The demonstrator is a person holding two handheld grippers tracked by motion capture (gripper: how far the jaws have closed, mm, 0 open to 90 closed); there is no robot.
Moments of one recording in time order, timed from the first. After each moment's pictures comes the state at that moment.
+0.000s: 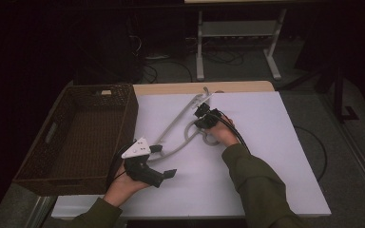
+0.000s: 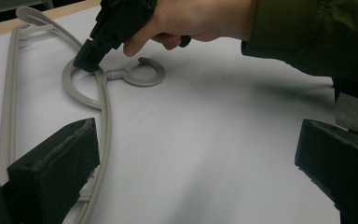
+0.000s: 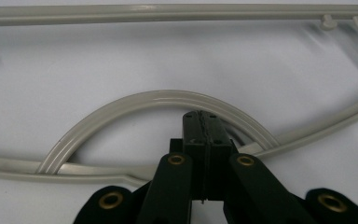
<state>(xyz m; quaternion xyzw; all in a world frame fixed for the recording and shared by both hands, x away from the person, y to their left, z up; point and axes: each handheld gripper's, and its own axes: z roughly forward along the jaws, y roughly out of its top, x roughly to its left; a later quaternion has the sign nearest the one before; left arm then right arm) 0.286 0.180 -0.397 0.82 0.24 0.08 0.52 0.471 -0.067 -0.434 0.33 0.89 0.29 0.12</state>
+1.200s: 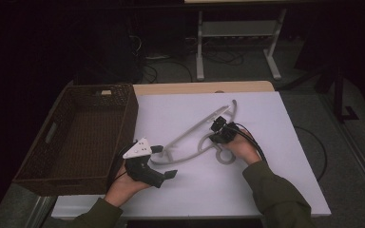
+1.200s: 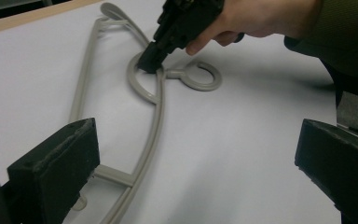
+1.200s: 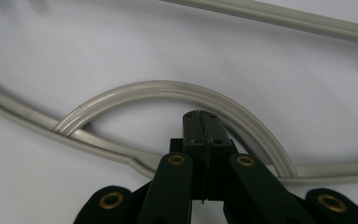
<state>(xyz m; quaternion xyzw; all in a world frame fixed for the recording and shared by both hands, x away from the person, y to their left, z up) 0.285 0.178 -0.399 0.82 0.24 0.08 0.51 0.412 -0.116 -0.433 0.34 0.90 0.26 0.10</state>
